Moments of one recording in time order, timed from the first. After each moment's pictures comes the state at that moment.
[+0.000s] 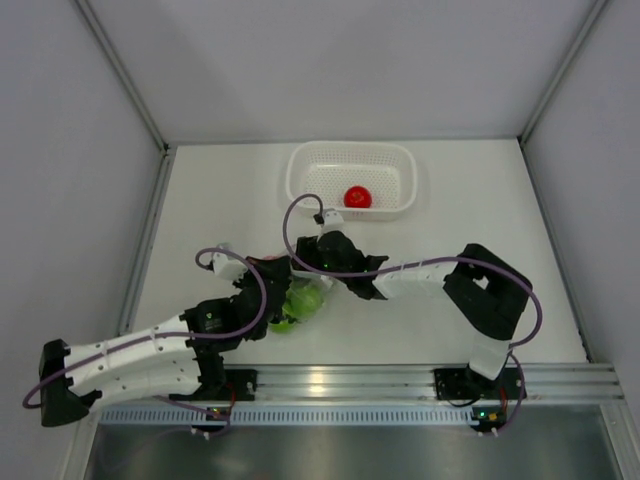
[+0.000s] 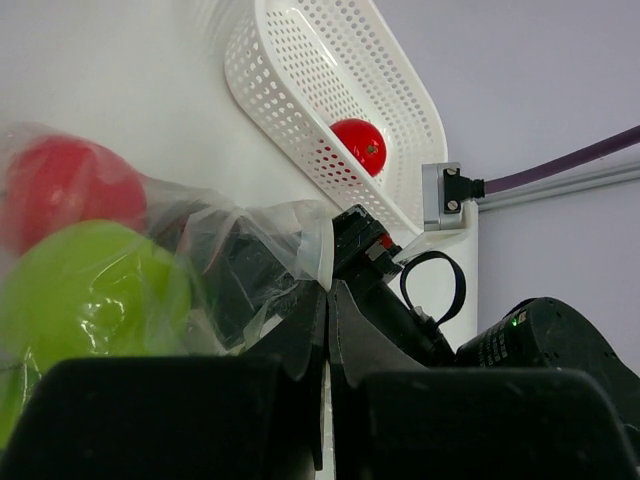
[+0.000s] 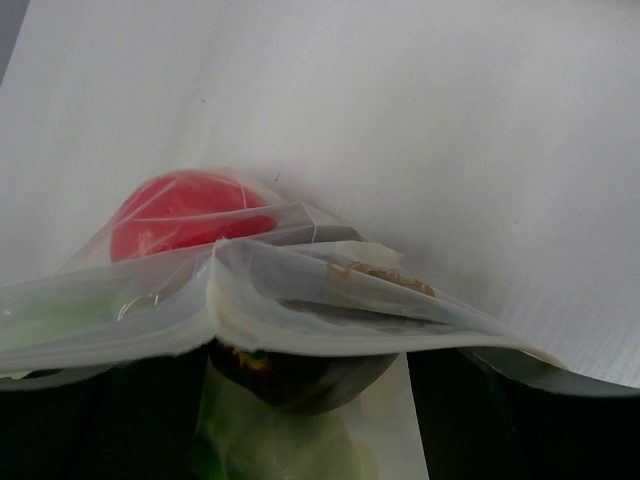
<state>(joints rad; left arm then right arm) -1.17 0.80 0.62 -0.32 -1.04 -1.40 0.99 1.79 1.00 0.29 0.23 0.61</state>
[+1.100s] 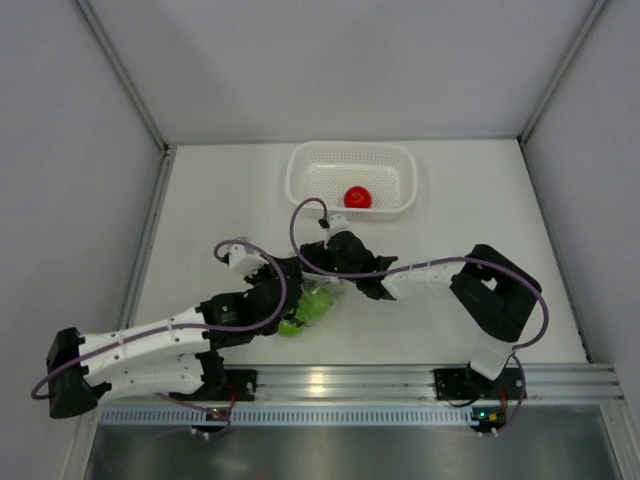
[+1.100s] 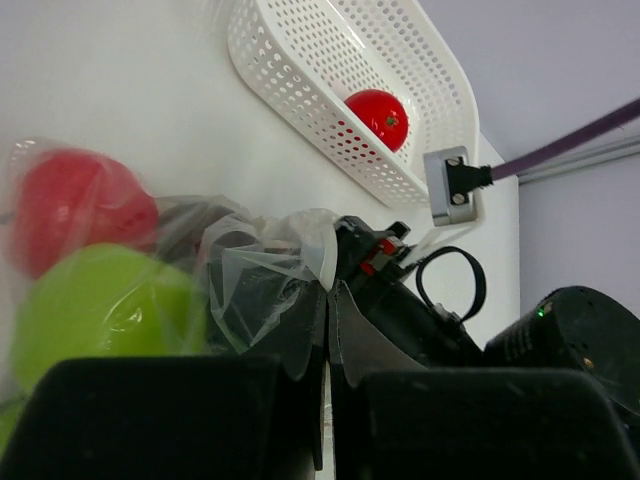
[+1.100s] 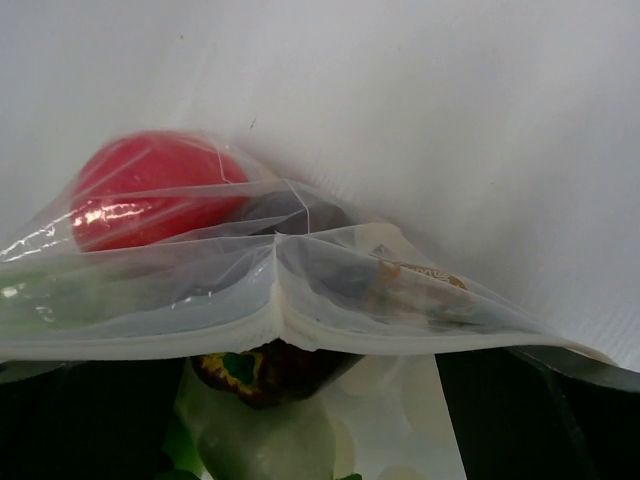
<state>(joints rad) -1.17 0.92 0.67 -0.31 -1.00 -1.36 0.94 1.73 0.90 0.29 0.12 0.54</state>
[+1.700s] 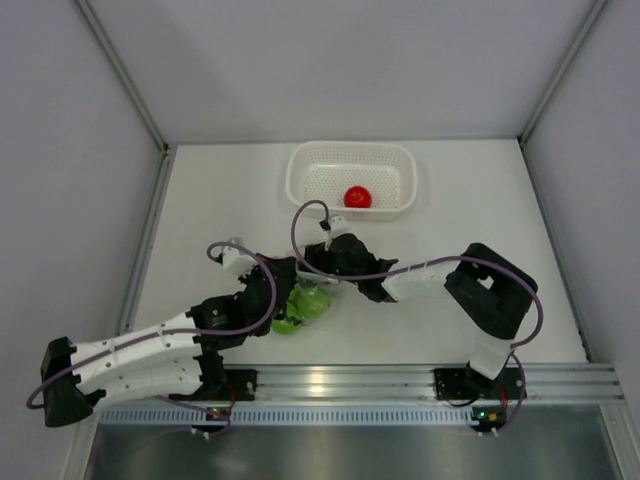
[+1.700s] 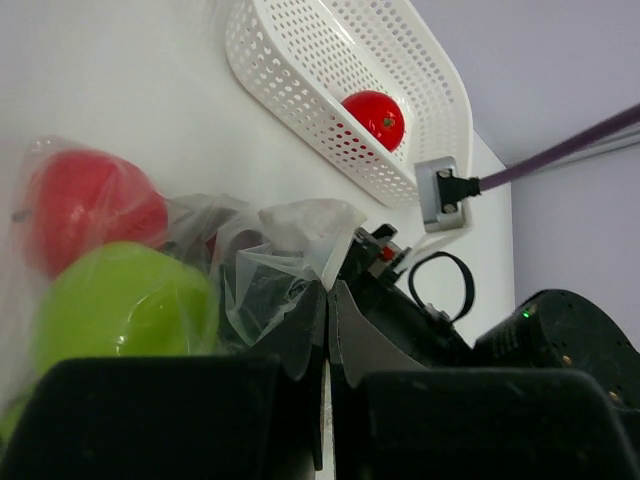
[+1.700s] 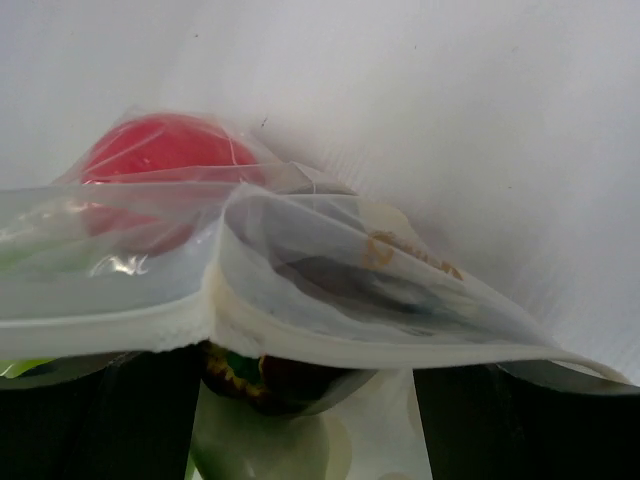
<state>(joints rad) -1.14 0.85 0.62 -0.27 -0.96 -1.29 0.94 1.80 0.89 0.39 0.06 0.56</state>
